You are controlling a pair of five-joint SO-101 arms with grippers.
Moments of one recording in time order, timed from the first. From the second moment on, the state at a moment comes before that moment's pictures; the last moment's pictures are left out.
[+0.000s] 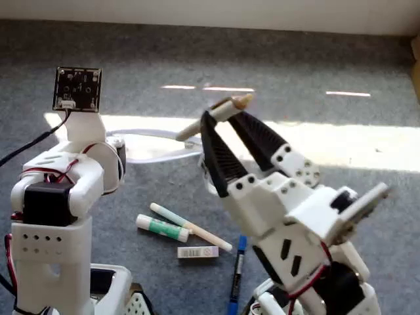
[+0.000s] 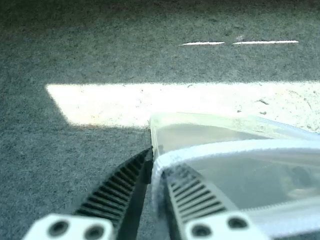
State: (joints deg) left arm -2.4 -48.4 23.7 79.5 7.0; right arm -39.6 -73.8 41.0 23.6 0.4
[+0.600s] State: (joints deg) left arm -2.4 -48.4 24.2 79.5 7.0; right arm -48.9 -72.5 60.3 5.4 14.6
